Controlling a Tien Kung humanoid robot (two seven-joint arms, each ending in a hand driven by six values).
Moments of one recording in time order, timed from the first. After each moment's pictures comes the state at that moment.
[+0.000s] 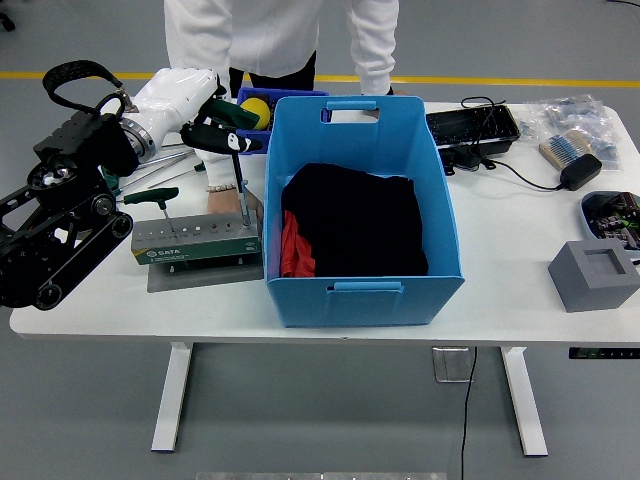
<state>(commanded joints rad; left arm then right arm) -0.79 0.38 -0.85 -1.23 1.97 -0.01 0.21 0.18 -0.17 0.39 0.19 -0.46 -0.08 -0.11</state>
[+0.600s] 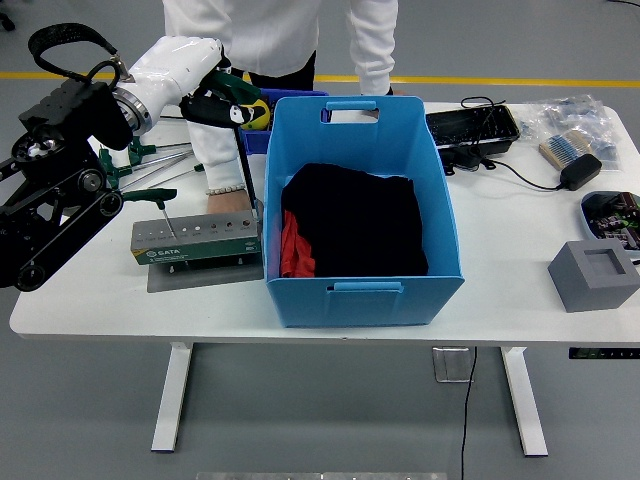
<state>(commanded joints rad) -0.87 0.43 -0.81 -1.28 1.92 -0.04 0.22 0.18 -0.17 0.40 0.19 -0.47 -0.08 -0.12</state>
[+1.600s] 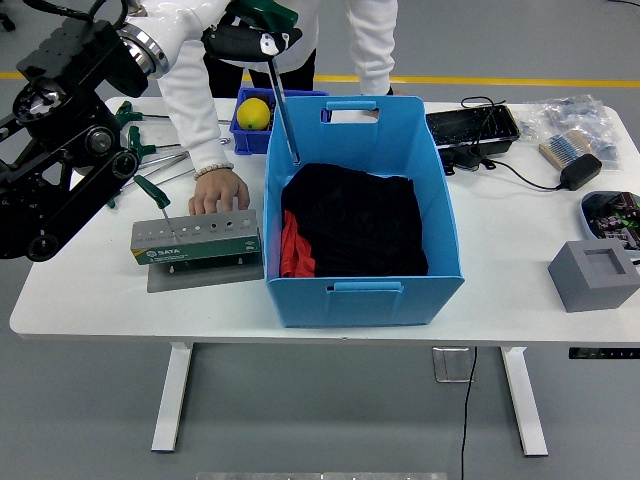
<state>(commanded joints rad) -0.95 0.35 -0.87 -1.34 1.96 0.02 0.20 0.18 -0.18 0.40 0.19 -0.49 -0.07 -0.12</state>
